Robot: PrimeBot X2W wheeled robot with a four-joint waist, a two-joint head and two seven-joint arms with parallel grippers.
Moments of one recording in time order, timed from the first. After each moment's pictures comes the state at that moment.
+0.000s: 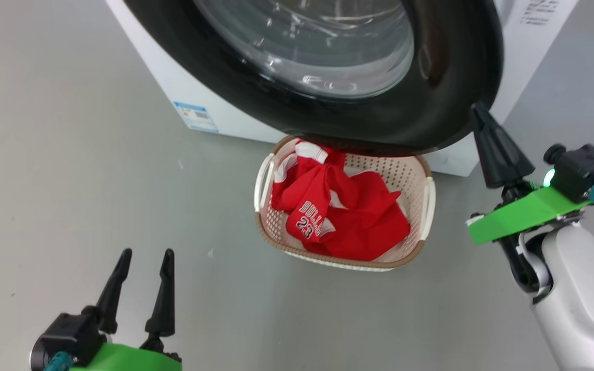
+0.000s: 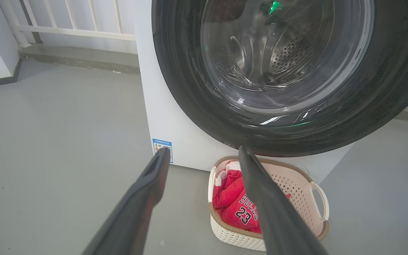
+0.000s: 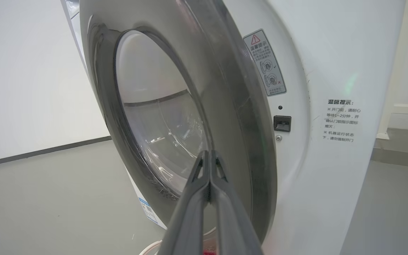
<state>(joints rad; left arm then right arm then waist) -0.10 0.04 0.00 0.19 -0.26 -0.13 -0.25 -0.47 -0.19 0.17 0.33 0.41 0.13 -0.26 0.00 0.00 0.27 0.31</state>
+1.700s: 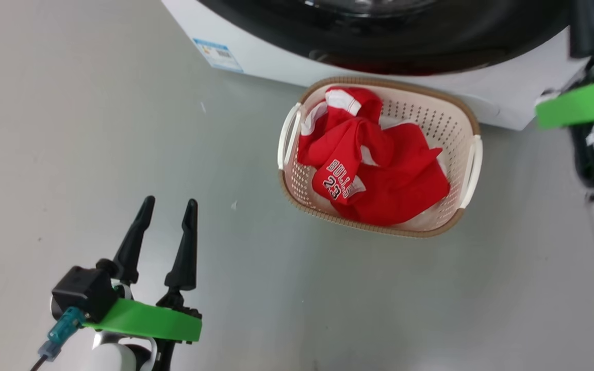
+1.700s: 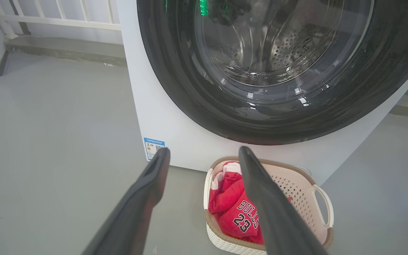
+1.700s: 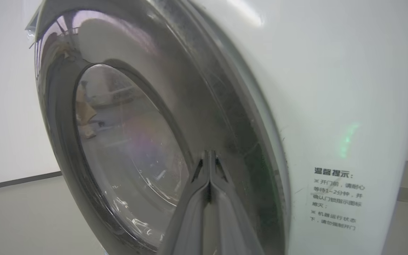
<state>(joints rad) -0.25 0.03 -0.09 0.19 -0.32 -0.13 -0.25 -0.79 -0.26 0.06 0.37 0.37 0.13 -0.26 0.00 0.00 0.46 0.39</state>
